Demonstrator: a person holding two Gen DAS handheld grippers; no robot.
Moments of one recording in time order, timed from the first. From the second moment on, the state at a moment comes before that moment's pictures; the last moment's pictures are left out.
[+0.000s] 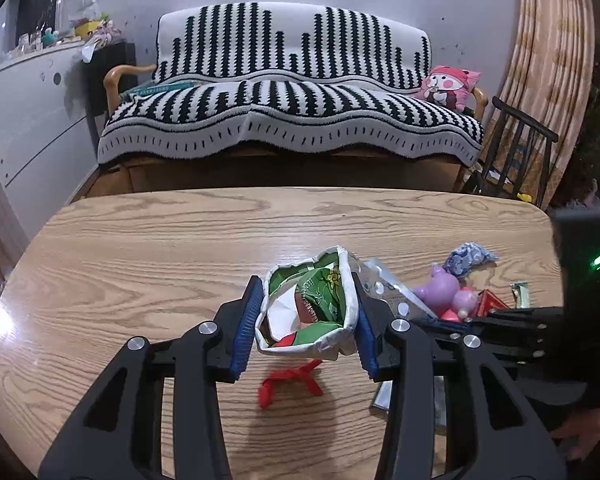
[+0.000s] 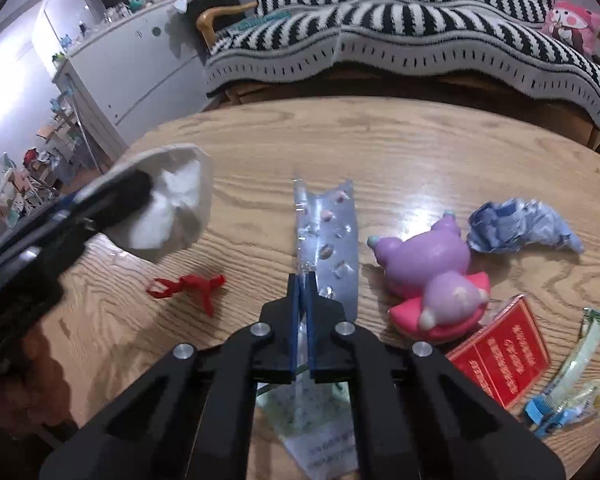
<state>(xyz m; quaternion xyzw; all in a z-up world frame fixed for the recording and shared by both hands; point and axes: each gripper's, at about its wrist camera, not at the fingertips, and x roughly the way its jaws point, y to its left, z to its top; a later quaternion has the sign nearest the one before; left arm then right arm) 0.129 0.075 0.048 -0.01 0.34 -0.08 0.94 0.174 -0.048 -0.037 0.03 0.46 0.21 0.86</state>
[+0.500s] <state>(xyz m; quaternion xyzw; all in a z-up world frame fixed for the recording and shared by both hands) 0.088 -0.048 0.082 0.01 0.32 -0.19 0.93 0.058 -0.241 0.028 0.06 0.40 0.09 0.91</state>
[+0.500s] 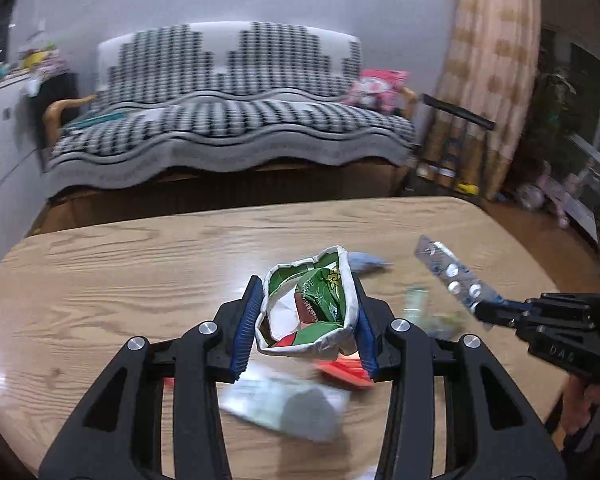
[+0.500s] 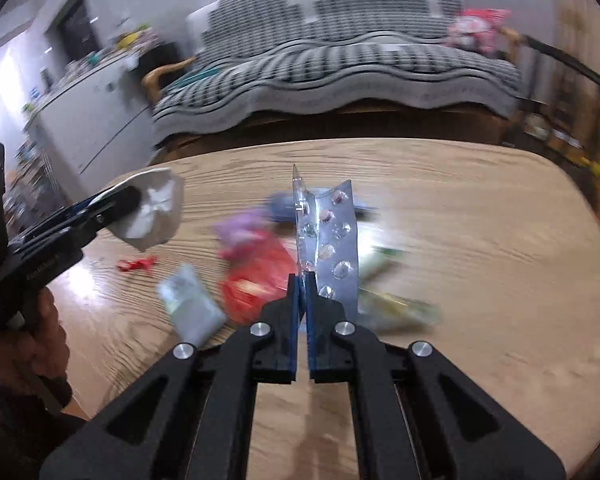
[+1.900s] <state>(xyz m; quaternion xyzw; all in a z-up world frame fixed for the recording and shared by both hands) -0.142 -0.516 -0.066 0.21 0.40 -0.55 0.70 -0.251 -0.637 -0.099 0.27 0.49 -0.21 0.80</state>
